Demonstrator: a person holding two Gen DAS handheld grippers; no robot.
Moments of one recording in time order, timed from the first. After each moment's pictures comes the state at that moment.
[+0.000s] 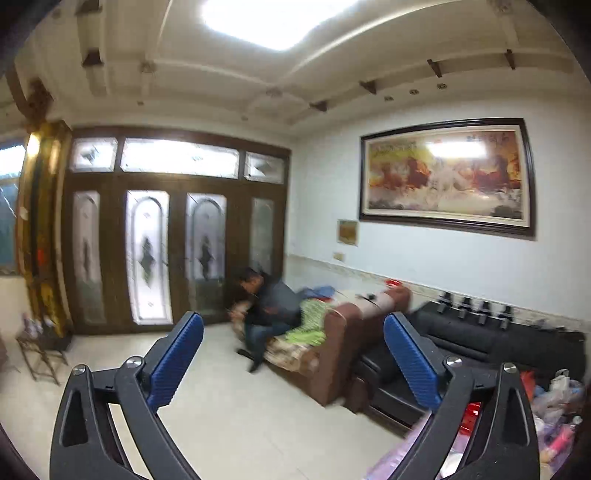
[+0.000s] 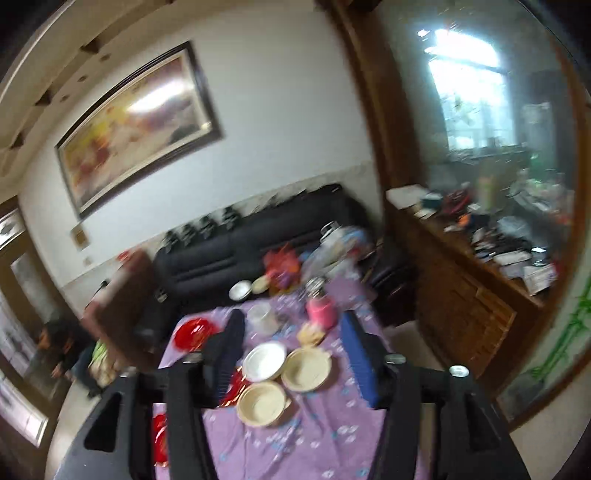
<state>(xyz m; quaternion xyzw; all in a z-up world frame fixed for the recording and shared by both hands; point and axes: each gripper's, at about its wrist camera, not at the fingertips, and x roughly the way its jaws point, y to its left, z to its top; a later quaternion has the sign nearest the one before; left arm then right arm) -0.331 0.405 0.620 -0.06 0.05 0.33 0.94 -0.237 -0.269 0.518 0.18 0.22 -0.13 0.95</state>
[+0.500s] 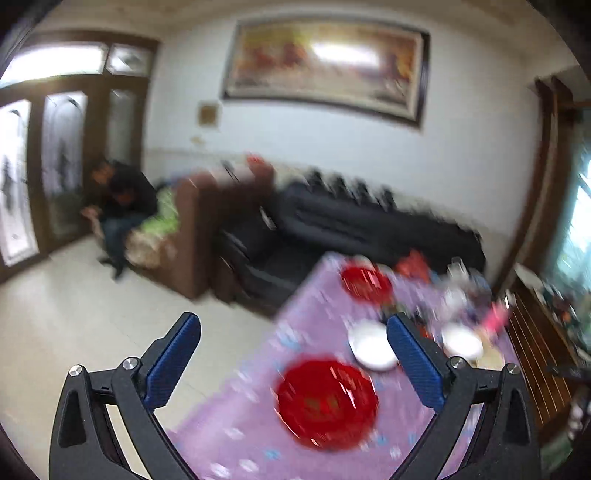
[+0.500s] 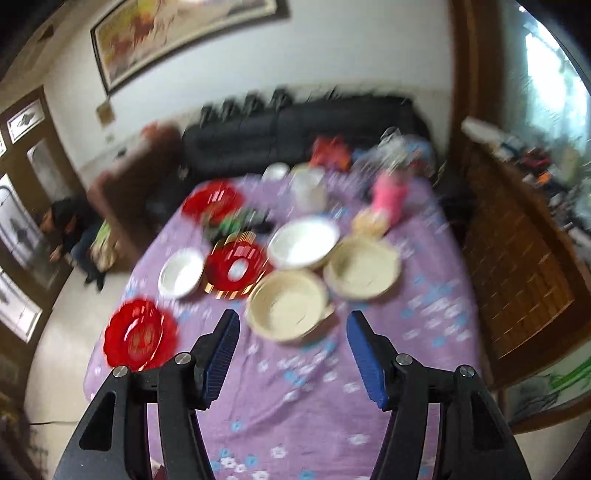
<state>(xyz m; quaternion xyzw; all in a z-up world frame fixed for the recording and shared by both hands) -0.163 0.326 0.296 -0.10 0.24 0.03 0.96 -0.098 -0.135 0.255 0.11 0.43 0.02 0.90</state>
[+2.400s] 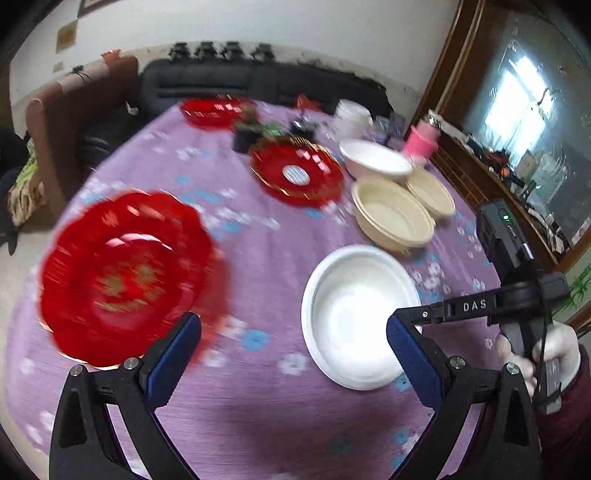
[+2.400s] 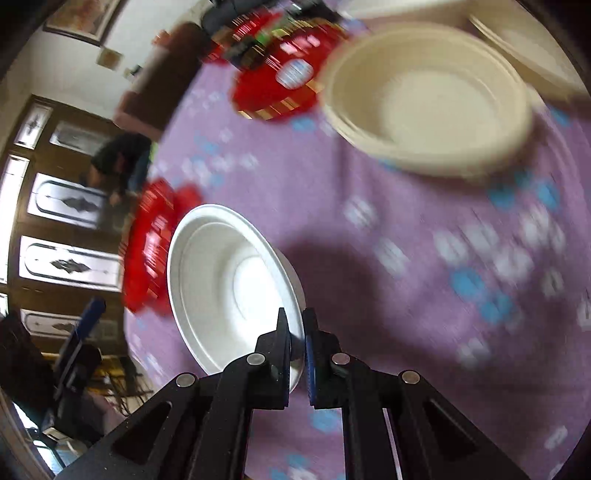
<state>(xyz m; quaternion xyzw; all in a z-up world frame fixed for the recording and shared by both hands) -0.104 0.122 0.095 -0.03 0.44 -0.19 0.88 -0.049 -0.080 0.029 0.24 0.61 0.17 0.74</state>
